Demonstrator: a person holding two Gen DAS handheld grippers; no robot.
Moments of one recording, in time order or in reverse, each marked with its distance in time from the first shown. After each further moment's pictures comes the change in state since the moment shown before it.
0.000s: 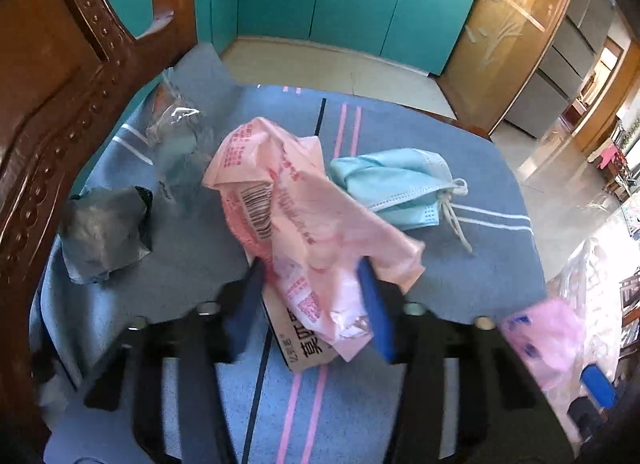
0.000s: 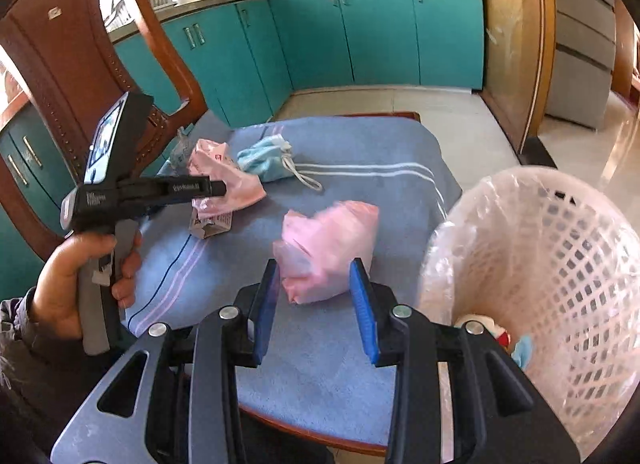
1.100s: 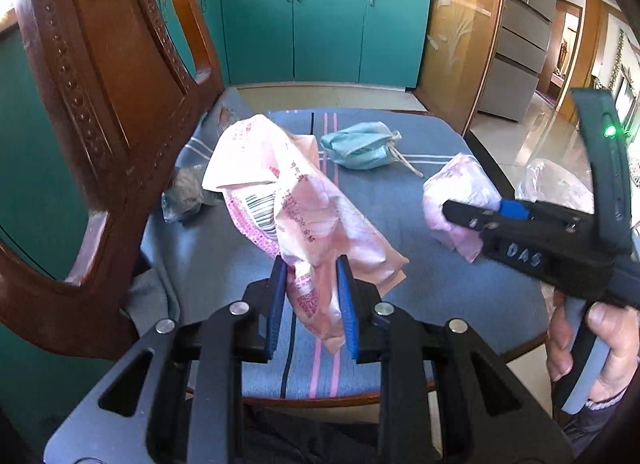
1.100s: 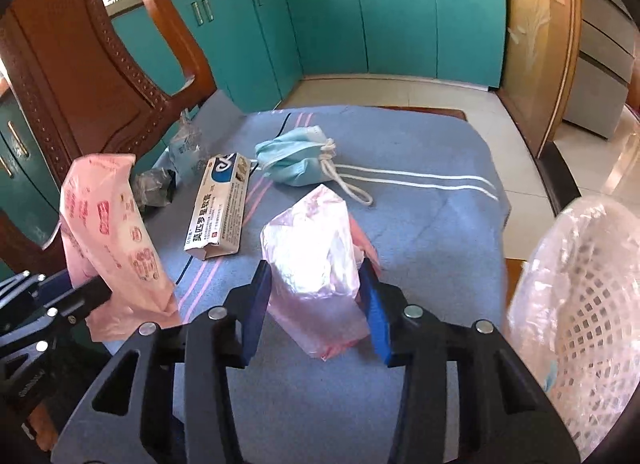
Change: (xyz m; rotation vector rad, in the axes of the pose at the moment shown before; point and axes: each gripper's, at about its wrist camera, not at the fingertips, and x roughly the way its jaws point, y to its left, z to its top) left arm -0.126 0.002 -0.087 0.158 -0.145 0.028; right arm 0.056 0.035 0.025 -0.033 0.059 -0.001
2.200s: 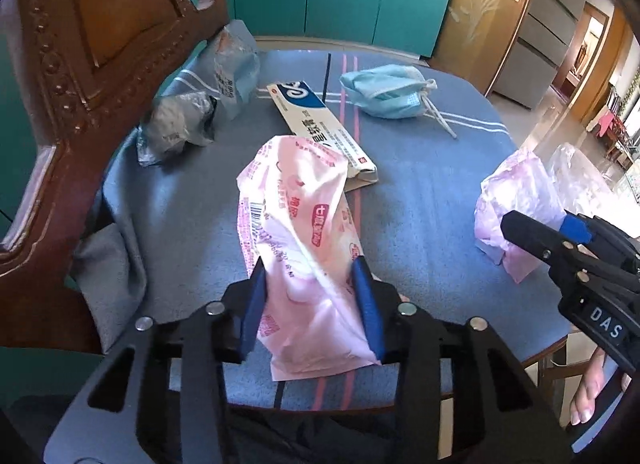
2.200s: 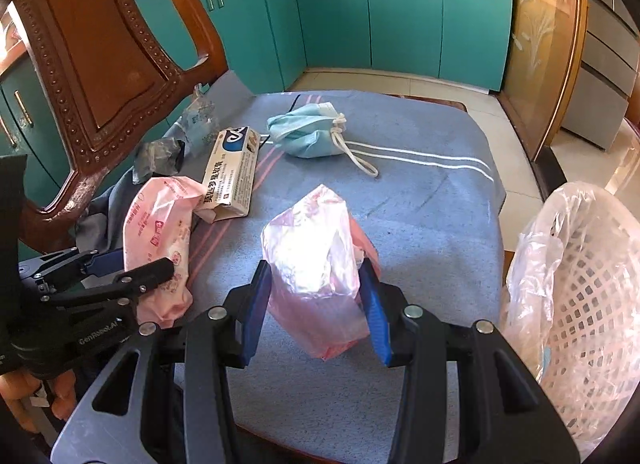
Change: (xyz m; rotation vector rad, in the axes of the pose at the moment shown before) left arm 0.054 0.015 -0.009 -0.083 0.140 -0.002; right arm -0.007 0.015 -0.024 -0.062 0.026 -0.024
